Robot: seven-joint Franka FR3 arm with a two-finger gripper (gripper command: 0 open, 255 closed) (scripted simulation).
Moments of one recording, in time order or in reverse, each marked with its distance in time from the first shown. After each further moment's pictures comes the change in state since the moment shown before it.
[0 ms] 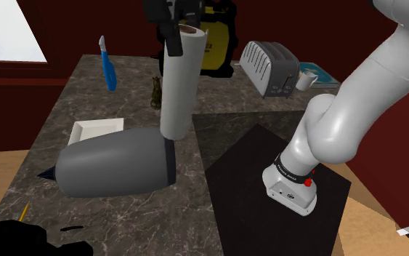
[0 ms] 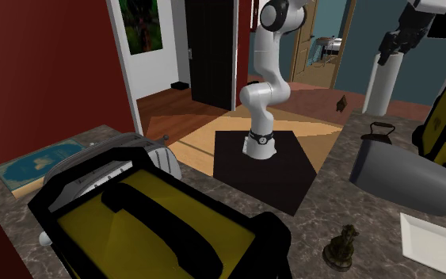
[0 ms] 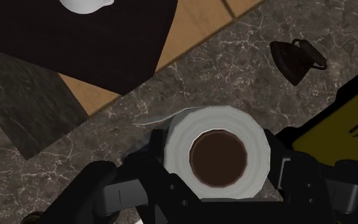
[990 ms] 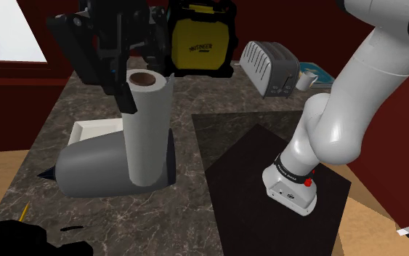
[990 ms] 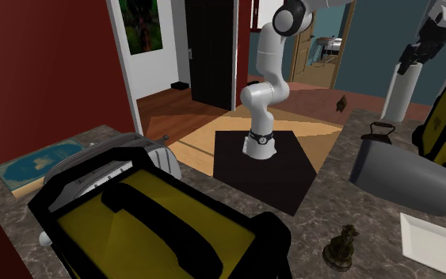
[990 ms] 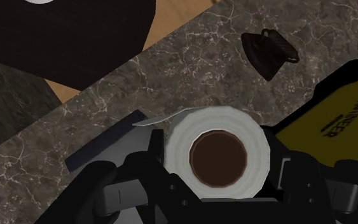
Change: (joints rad) arm 0.098 0.156 0.120 0.057 -0.022 0.134 0.195
